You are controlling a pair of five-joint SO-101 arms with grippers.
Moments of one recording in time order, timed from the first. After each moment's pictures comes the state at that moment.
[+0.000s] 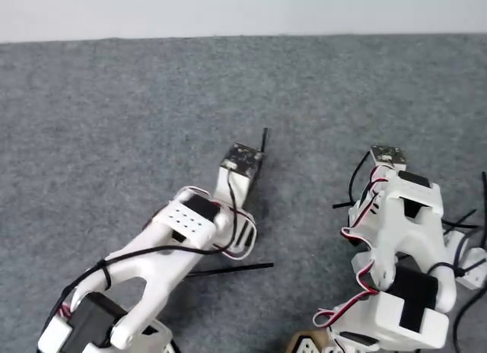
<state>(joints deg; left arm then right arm) 28.2 -9.6 47.4 53.1 12.6 17.9 -1.4 37.9 64.5 14.3</state>
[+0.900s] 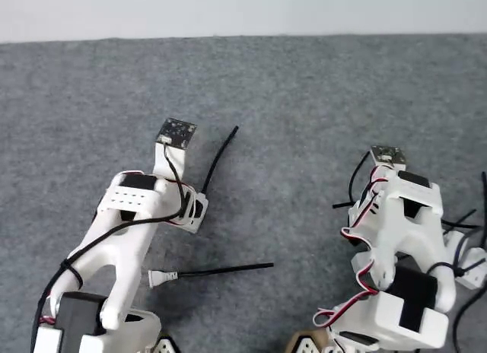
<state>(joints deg) 4.5 -9.6 45.6 53.8 -3.7 17.9 -1.4 37.9 64.5 14.3</state>
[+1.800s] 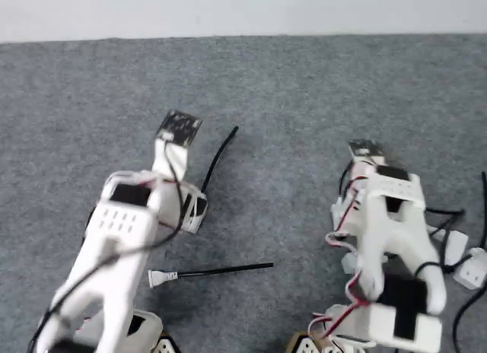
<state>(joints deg) 7.7 -31.4 49.1 60.5 -5.1 8.6 -6.6 37.9 67.3 11.8</state>
